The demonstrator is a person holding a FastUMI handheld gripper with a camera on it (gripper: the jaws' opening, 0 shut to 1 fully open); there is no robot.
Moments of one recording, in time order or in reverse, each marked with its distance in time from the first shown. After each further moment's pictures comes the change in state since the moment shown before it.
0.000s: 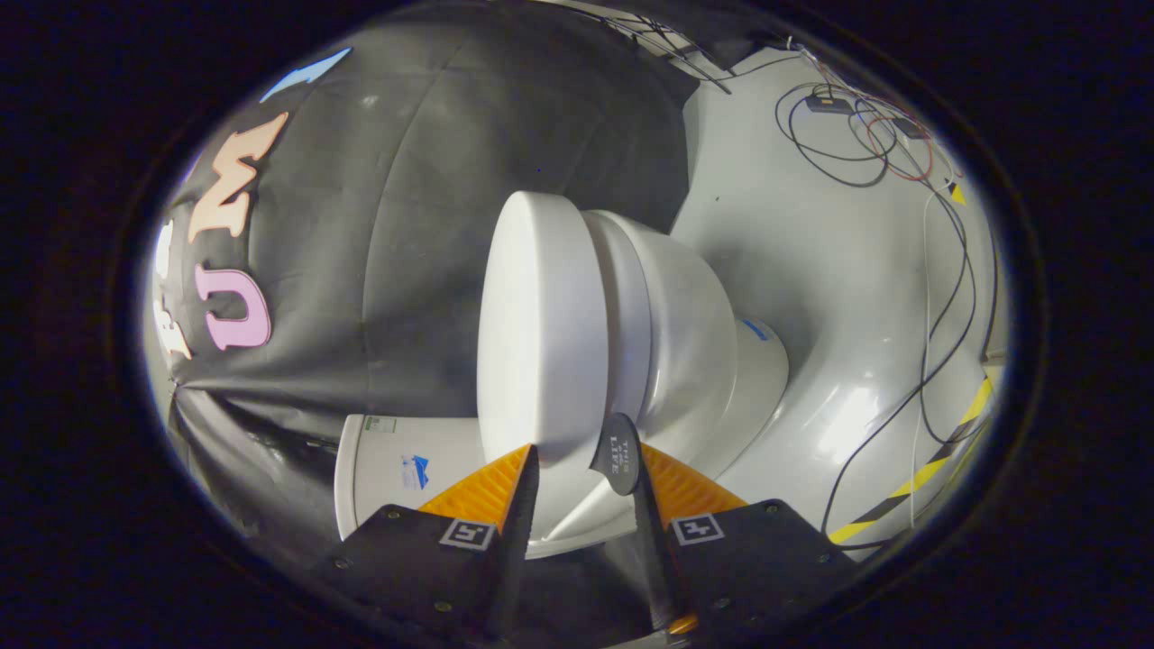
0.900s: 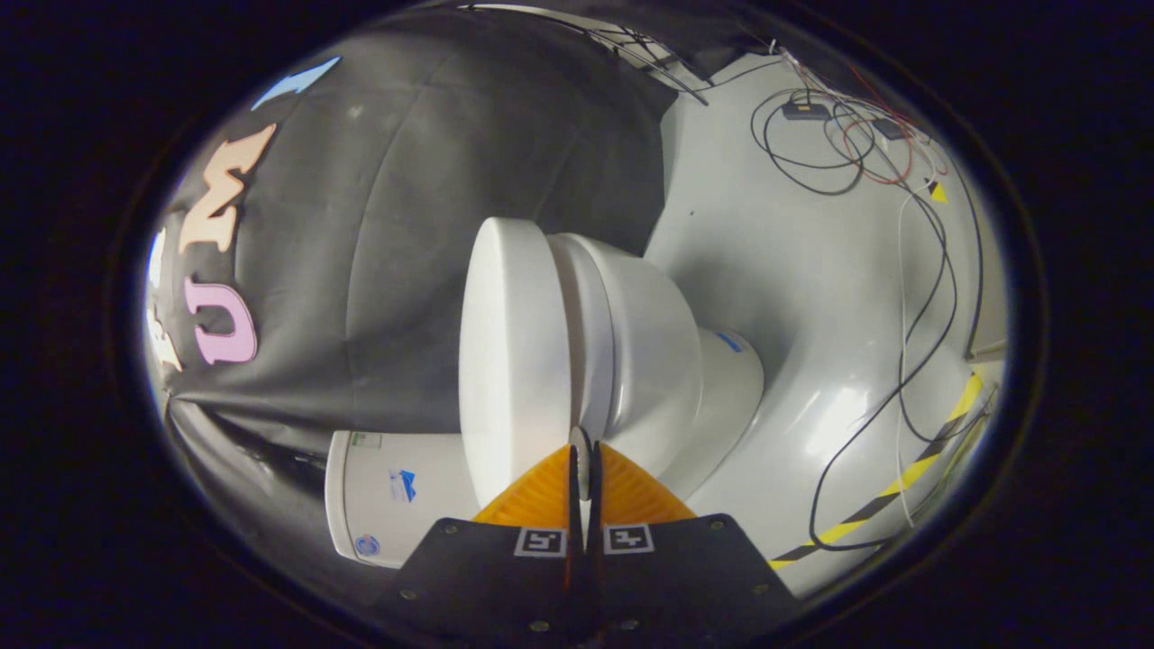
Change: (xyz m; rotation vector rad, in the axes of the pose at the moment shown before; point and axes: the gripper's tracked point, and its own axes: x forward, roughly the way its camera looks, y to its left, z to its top) arm -0.008 -0.016 0.010 -0.018 -0.054 -0.058
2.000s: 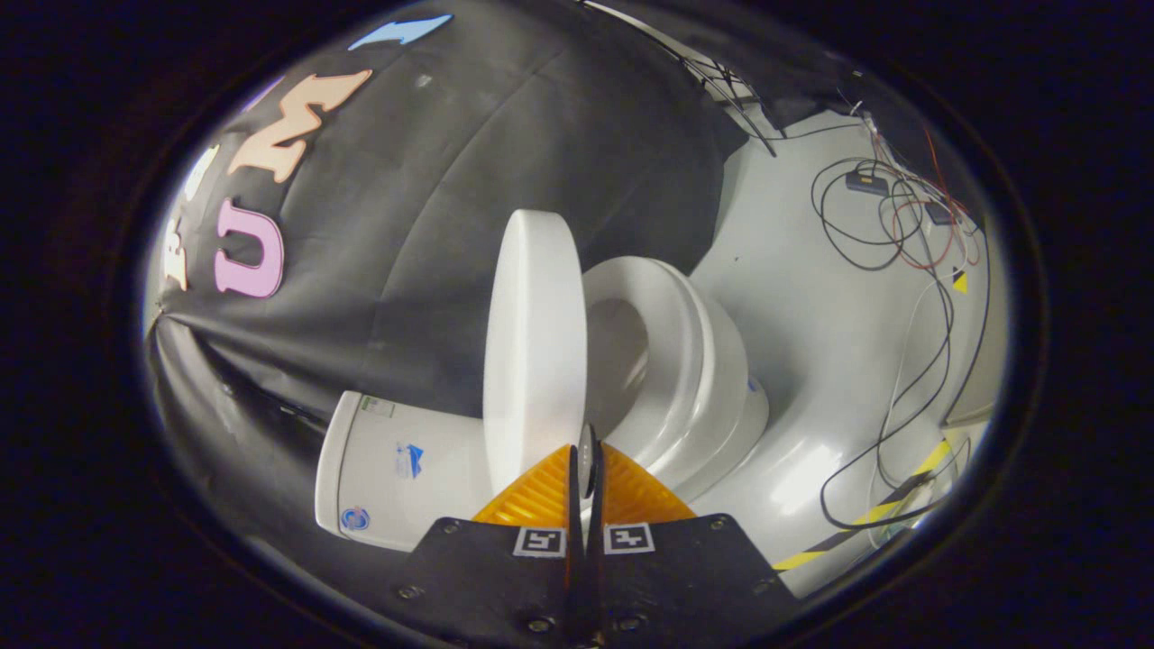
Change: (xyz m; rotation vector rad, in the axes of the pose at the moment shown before) arm -0.038 0.077 -0.002 -0.192 -0.059 0.006
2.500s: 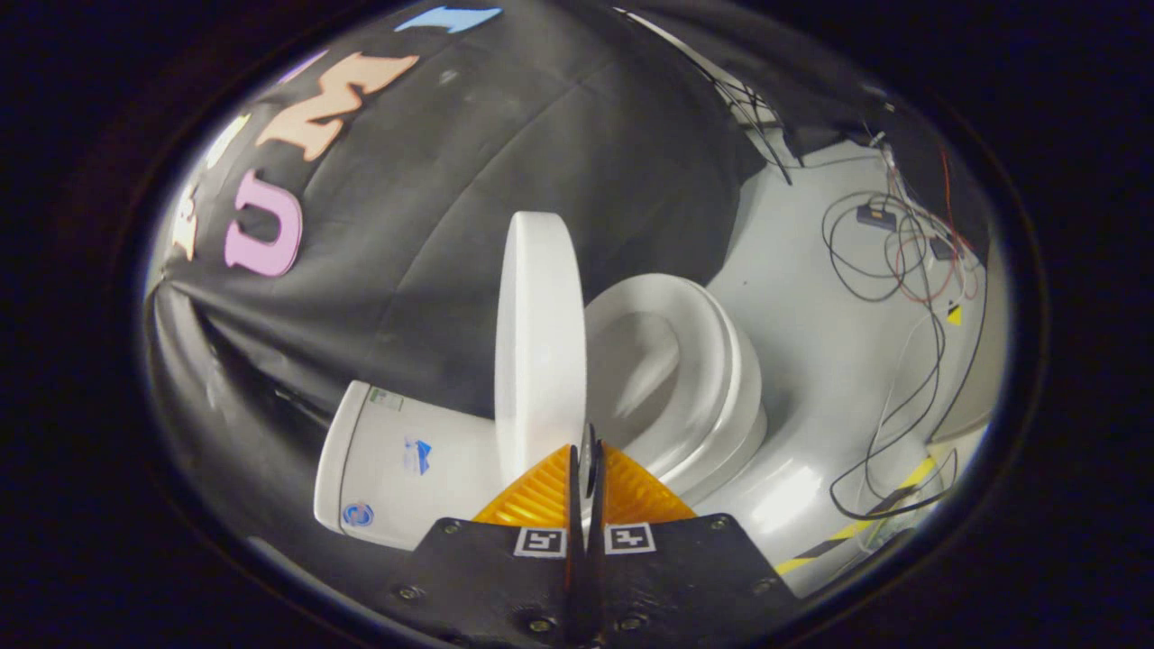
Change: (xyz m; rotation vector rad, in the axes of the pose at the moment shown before) arm -0.021 0.045 -0.002 -0.160 -0.046 -0.020
